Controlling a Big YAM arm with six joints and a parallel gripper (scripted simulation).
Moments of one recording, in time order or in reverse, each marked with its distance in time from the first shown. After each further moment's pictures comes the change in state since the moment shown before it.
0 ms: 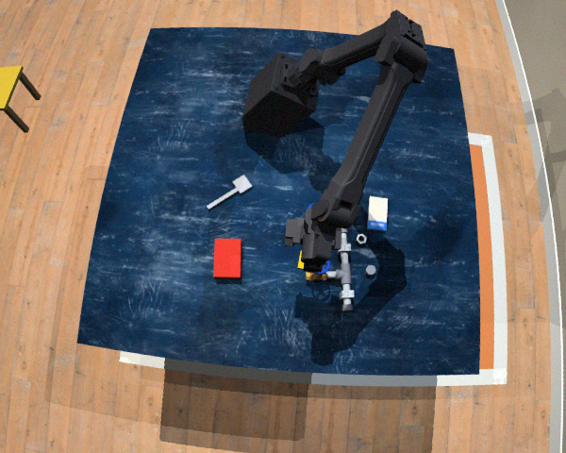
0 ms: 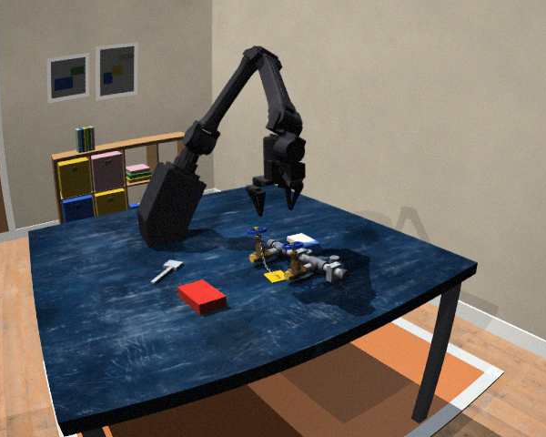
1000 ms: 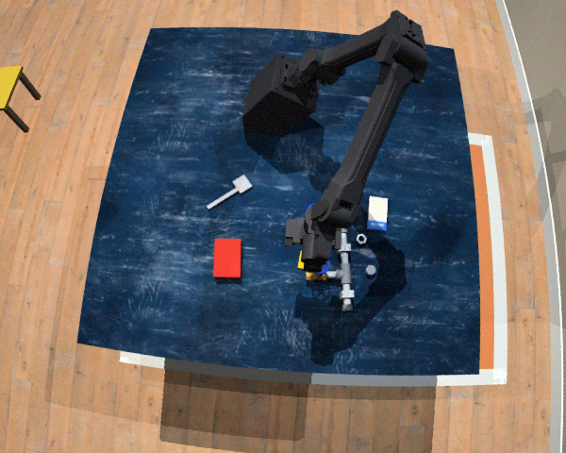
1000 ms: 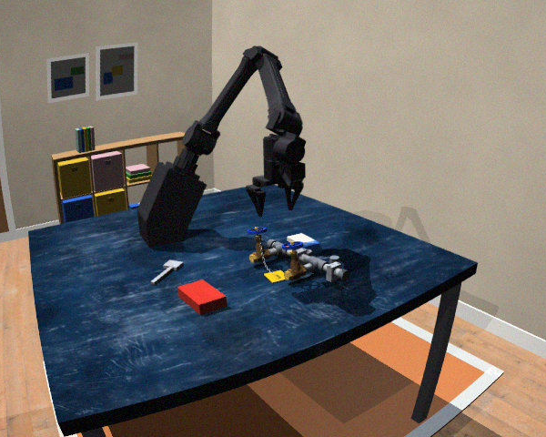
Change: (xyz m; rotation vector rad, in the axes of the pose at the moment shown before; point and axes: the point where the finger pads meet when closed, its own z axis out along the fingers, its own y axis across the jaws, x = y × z) arm 0.000 0.000 0.000 0.001 0.000 0.000
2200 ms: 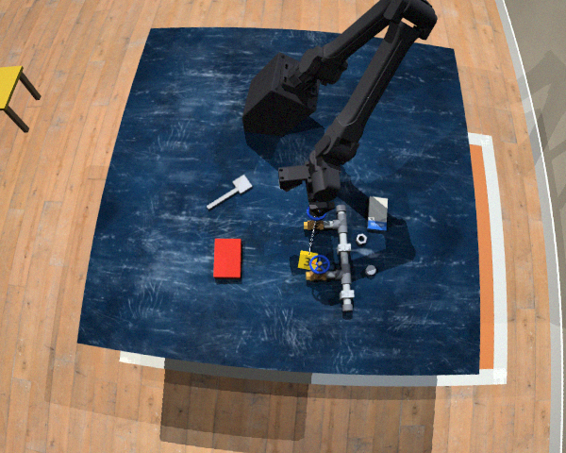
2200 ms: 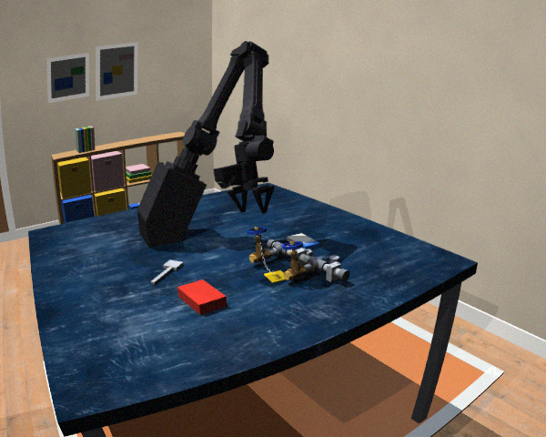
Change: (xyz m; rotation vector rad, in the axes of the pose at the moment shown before) arm 0.136 0.009 0.035 -0.147 -0.123 1.372
